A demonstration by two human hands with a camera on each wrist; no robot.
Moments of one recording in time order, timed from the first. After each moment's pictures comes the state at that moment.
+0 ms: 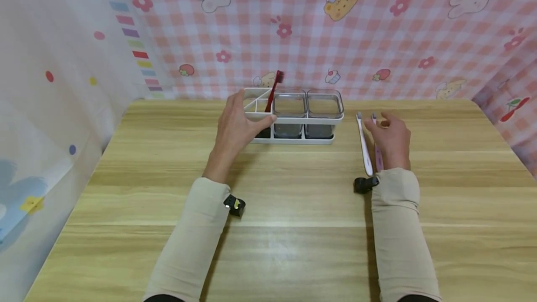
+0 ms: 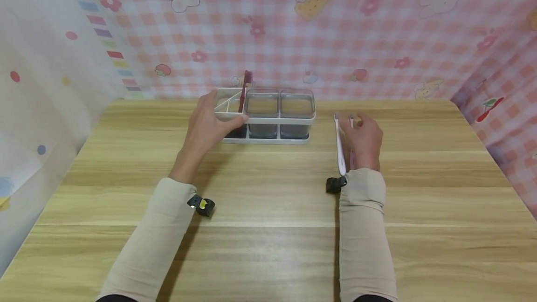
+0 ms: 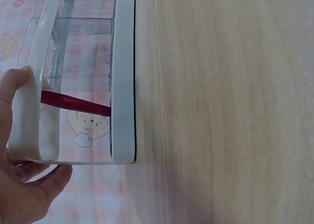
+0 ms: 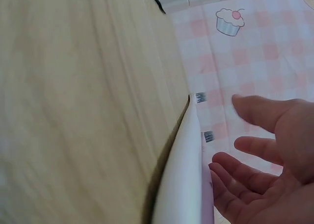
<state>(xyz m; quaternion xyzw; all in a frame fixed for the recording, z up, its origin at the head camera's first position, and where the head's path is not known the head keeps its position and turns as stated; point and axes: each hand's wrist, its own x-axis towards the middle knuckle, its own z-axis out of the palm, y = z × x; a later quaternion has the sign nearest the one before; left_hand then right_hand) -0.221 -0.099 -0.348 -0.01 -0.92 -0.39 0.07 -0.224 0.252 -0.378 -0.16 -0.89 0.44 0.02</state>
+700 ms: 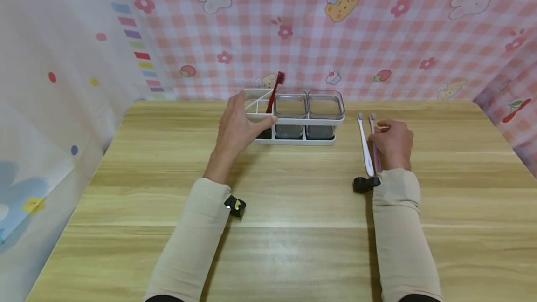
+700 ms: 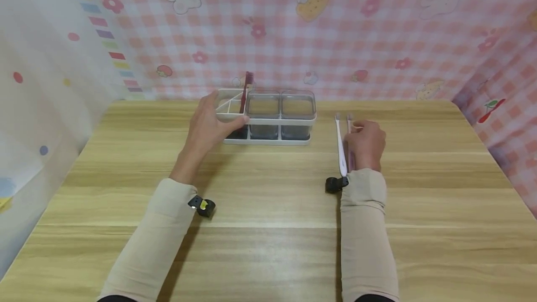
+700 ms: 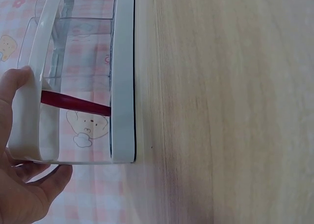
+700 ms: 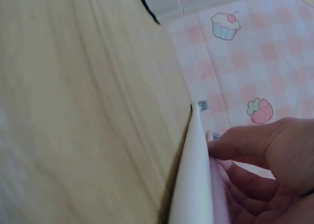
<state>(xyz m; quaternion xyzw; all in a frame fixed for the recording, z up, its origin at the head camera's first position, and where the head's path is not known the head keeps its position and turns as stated) -0.220 -0.100 -0.348 -0.01 -0.92 -0.39 0.07 -0.225 0.255 -0.385 -0.17 -0.91 0.38 0.05</state>
